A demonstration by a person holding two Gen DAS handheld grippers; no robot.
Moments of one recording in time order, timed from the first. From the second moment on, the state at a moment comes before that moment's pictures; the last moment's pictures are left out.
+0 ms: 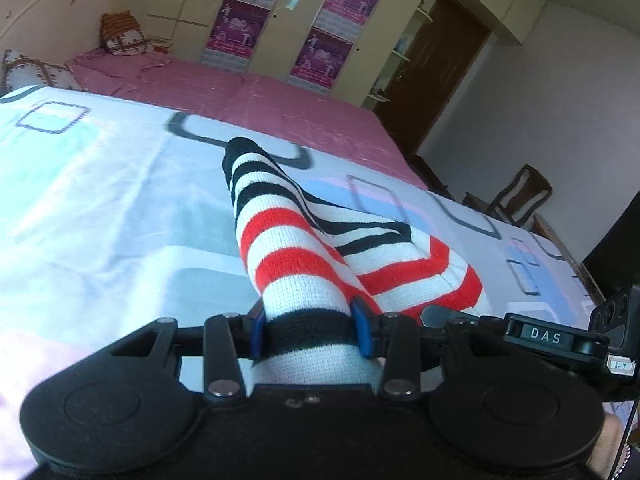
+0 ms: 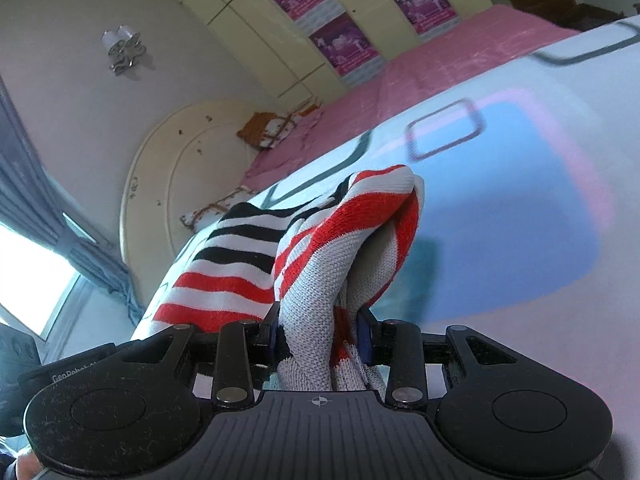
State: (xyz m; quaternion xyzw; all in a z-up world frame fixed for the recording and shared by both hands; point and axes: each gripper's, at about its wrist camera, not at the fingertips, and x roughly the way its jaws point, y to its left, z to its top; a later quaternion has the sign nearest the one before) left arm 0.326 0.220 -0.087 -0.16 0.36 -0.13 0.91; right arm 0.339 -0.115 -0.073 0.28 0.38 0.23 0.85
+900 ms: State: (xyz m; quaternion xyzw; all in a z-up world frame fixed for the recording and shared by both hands) left arm 0.323 0.252 -0.093 -0.08 0.32 -0.08 0.94; right arm 0.348 -0.050 -0.058 0.10 0.36 0.15 0.92
